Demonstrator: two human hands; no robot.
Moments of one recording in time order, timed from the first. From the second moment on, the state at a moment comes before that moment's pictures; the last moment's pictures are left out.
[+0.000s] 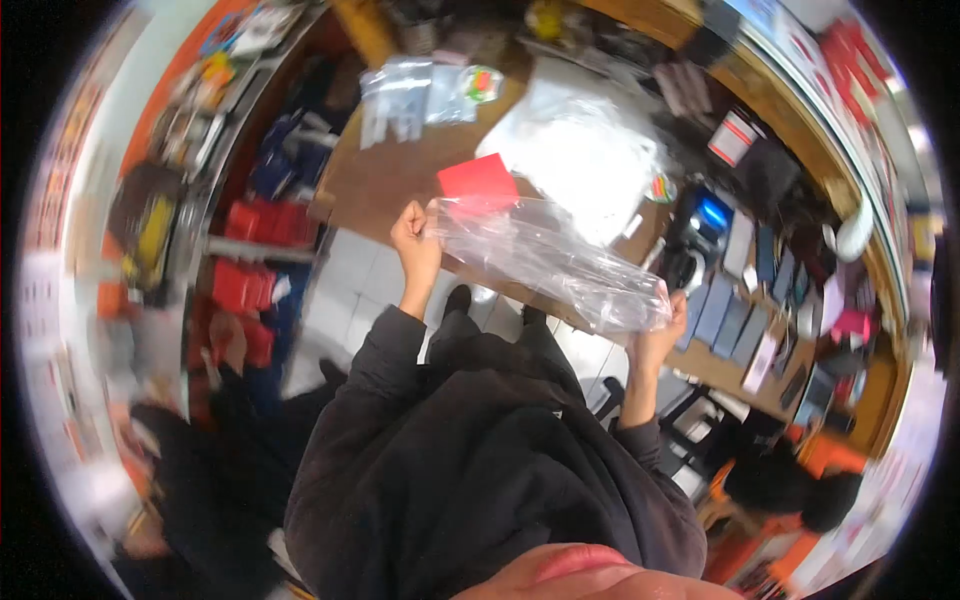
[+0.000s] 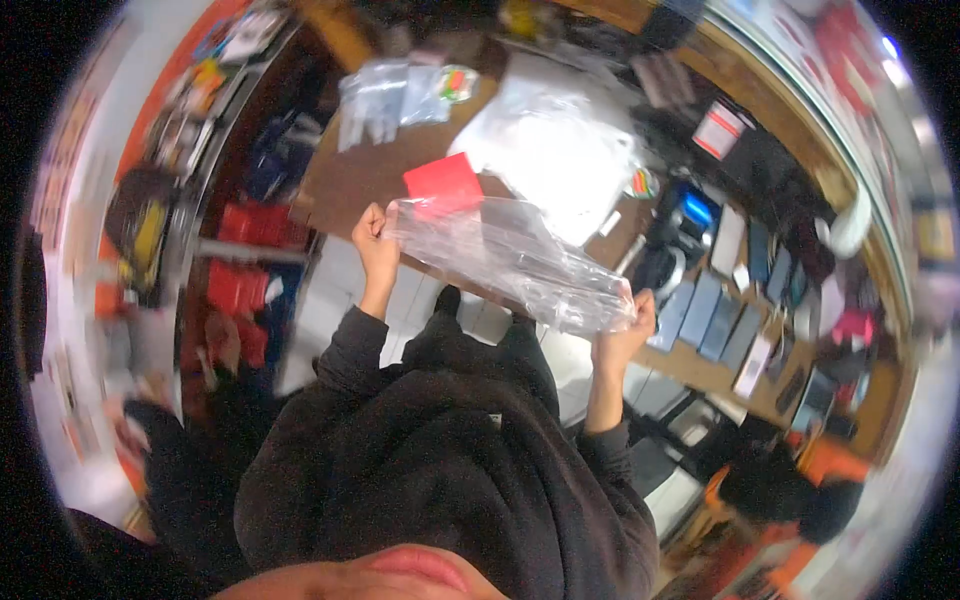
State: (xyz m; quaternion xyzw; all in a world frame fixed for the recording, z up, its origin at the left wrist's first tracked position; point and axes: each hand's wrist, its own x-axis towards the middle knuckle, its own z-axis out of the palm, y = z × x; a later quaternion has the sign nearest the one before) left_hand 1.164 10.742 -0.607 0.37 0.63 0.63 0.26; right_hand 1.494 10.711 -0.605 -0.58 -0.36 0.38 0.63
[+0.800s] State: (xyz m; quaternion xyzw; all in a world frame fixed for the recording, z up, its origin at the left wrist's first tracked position) left_hand 1.280 10.557 -0.476 0.21 0.89 0.40 0.01; right_hand 1.449 10.740 -0.523 -0.23 -0.93 0.21 0.20
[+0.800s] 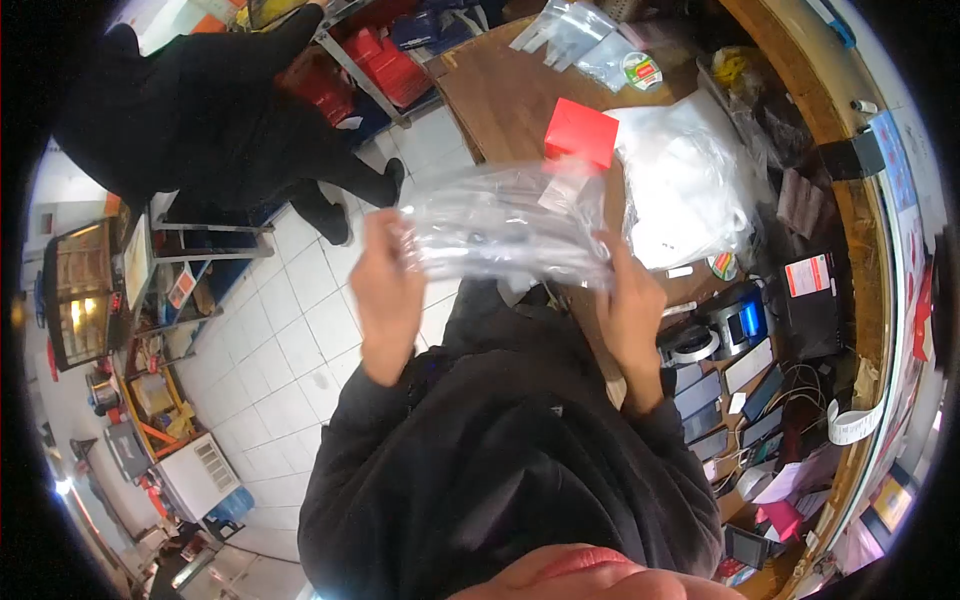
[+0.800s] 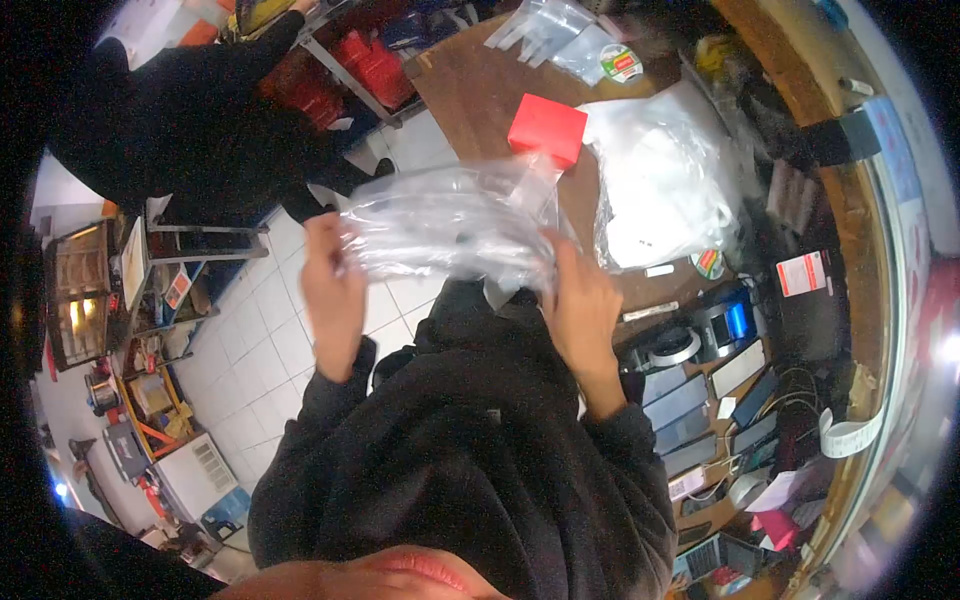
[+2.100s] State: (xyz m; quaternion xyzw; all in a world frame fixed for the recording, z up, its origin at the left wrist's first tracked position) left_hand 1.246 10.542 -0.609 0.03 0.28 0.66 0.70; right_hand 1.553 10.785 -0.643 -0.48 -0.16 0.82 0.26
